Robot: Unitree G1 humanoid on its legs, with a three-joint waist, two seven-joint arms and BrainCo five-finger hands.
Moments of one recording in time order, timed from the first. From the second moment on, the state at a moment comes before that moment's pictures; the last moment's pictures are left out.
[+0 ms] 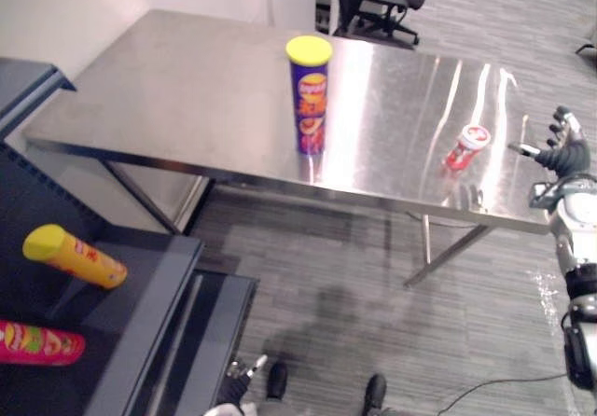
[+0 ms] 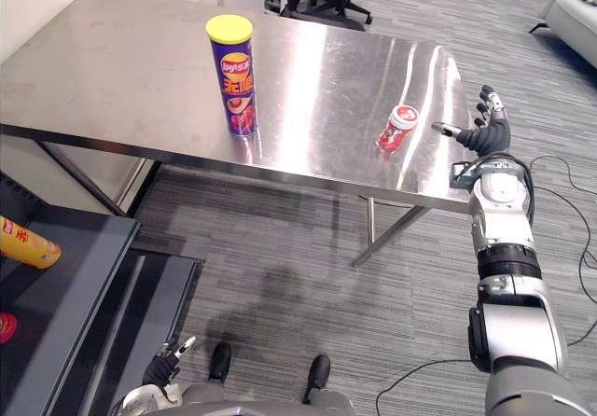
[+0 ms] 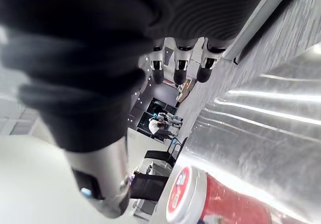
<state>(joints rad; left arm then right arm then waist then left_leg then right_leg) 0.14 0.11 0.06 0.93 -0.27 -0.19 0.03 -0.71 -0.68 -0.07 0.72 0.24 -0.12 -0.08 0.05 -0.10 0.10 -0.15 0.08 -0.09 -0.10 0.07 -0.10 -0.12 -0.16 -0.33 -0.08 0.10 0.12</state>
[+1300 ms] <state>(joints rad) 0.08 0.13 0.08 0.87 -0.34 -0.21 0.06 -0.82 -0.66 -0.03 0.76 0.24 -0.14 -0.13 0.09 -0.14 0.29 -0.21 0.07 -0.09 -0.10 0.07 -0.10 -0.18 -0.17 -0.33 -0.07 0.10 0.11</state>
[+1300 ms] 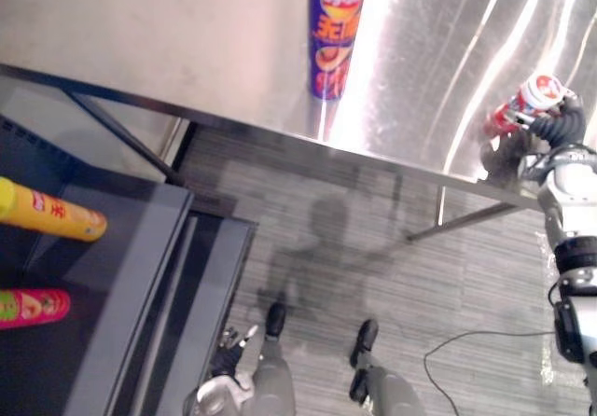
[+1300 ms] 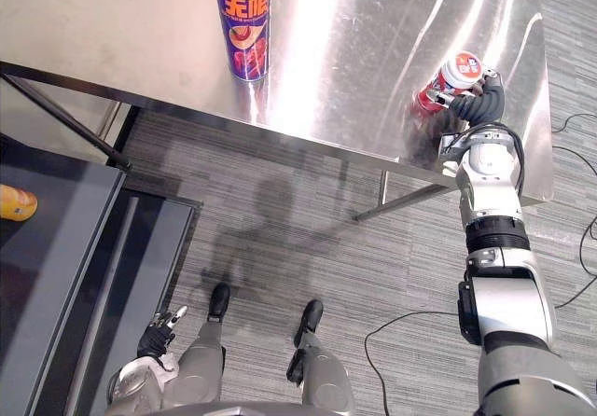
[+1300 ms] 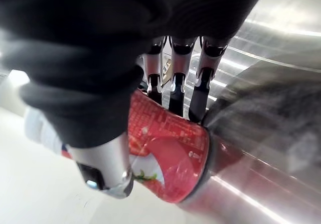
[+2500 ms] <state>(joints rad) 0.12 0.12 0.14 0.92 -0.29 -0.16 0.07 -0.47 -0.65 -0.09 0.28 0.24 -0.14 -0.06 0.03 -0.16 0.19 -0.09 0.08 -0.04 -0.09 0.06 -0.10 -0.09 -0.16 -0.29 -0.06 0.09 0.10</state>
